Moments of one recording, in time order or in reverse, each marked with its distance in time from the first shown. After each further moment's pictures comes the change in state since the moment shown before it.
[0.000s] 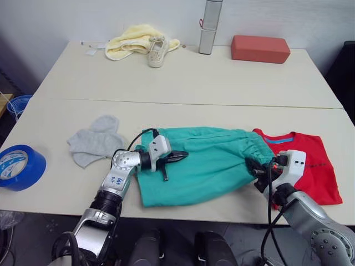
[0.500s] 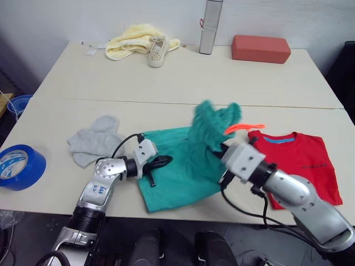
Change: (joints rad) left arm 0.184 0.139 0.036 -0.341 -0.004 0.297 0.097; right arm -0.324 -0.208 0.480 -0.119 -0.874 -0.288 0.474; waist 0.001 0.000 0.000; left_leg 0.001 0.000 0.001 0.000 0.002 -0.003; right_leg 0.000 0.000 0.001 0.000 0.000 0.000
